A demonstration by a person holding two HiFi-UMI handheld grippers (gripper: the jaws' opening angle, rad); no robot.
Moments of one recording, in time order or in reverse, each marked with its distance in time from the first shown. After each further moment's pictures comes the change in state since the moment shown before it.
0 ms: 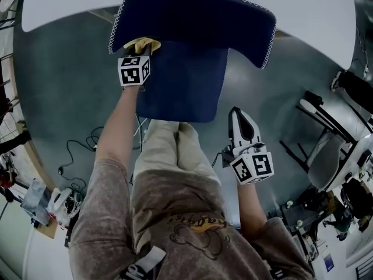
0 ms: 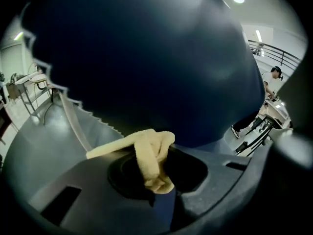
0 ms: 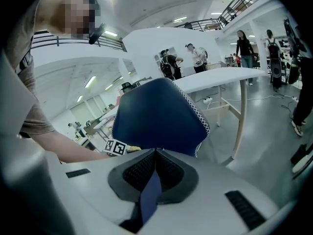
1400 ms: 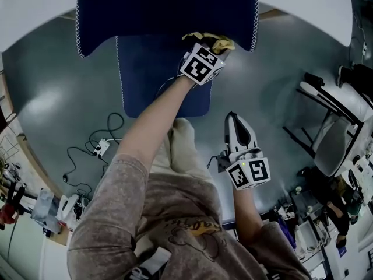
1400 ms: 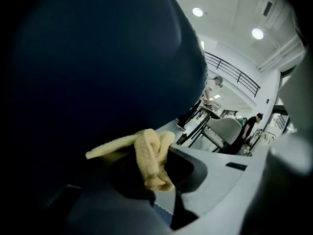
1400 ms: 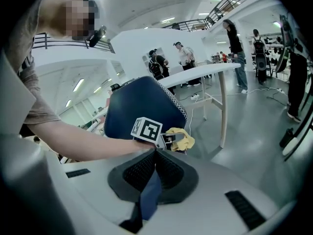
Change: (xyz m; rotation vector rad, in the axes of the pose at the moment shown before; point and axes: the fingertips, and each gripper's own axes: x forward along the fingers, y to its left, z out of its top) left arm 0.055 -0.353 0.018 0.281 0.034 -0.676; right arm -0.037 -0.037 -0.044 0.097 -0.006 -0.100
